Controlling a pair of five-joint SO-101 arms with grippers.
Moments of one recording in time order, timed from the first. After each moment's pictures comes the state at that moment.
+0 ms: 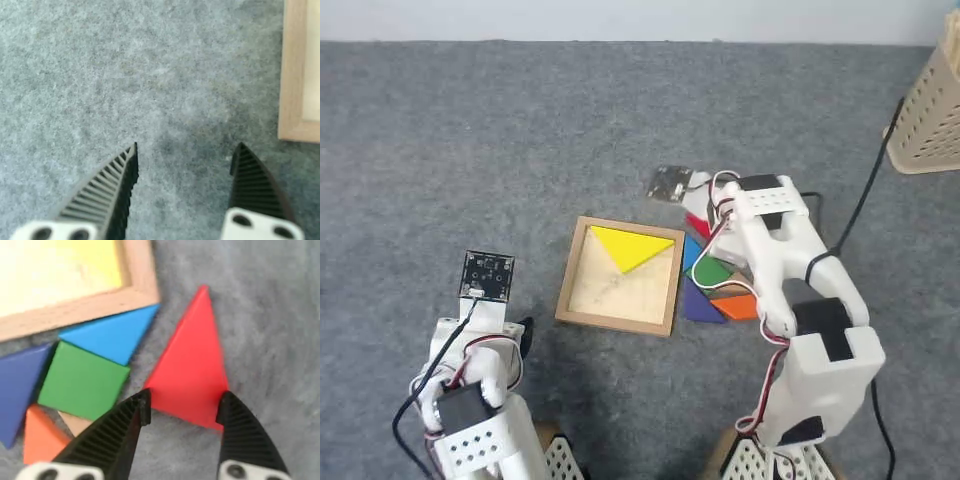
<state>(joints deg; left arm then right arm) -28.1 -103.4 97.1 73.3 -22.1 -12.8 16.0 17.1 57.1 56.5</state>
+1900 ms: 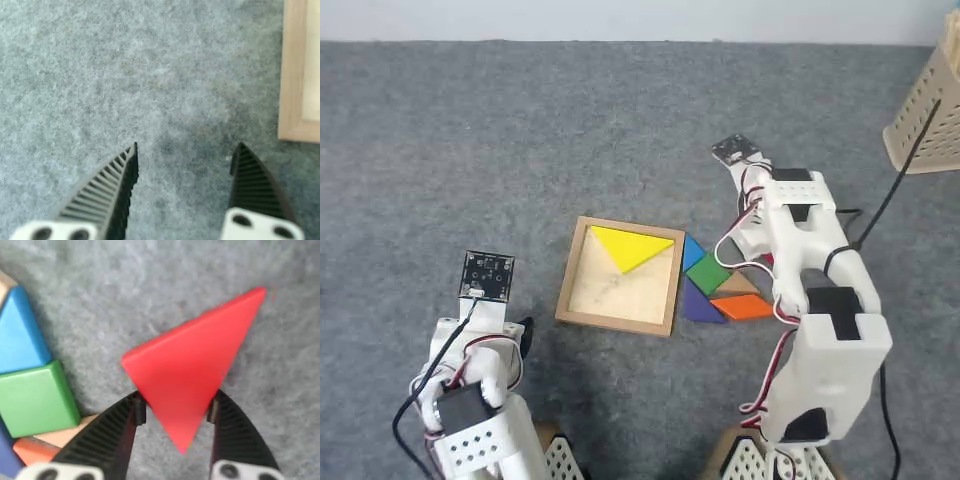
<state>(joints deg) -28.1 -103.4 97.1 73.3 -22.1 -5.6 20.4 12.4 61.0 28.1</state>
